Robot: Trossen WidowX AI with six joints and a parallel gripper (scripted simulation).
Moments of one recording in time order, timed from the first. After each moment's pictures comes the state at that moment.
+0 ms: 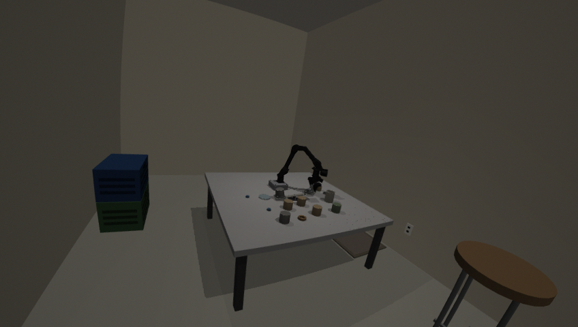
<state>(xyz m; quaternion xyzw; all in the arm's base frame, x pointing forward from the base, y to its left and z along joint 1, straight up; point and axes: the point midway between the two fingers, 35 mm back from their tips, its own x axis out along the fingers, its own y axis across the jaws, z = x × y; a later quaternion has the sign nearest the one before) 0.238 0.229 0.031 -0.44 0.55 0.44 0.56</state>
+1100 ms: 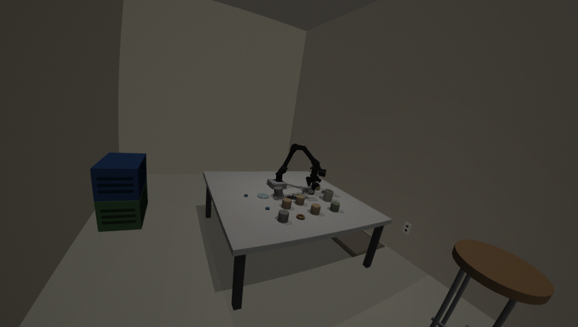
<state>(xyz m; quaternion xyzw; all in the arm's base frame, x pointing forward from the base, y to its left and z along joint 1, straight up) 0.234 0.226 0.022 -0.44 0.56 0.44 0.55</state>
